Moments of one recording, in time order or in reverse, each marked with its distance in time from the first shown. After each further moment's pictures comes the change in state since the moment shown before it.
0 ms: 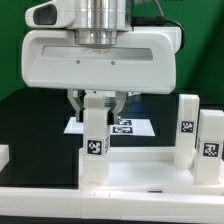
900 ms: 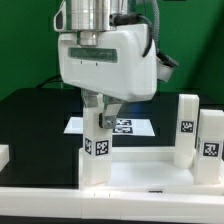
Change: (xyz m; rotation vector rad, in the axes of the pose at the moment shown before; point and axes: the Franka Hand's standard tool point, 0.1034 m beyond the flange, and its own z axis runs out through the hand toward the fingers) arm -0.001 -0.003 0.001 0.007 -0.004 0.812
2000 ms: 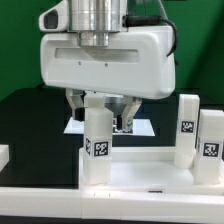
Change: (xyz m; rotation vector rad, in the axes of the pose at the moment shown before) arm -0.001 0.000 0.000 -0.001 -0.003 -0.596
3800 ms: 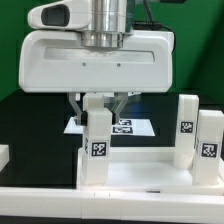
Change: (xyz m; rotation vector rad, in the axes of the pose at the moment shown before) arm 0.002 0.005 0.000 -0.027 -0.004 -0.791
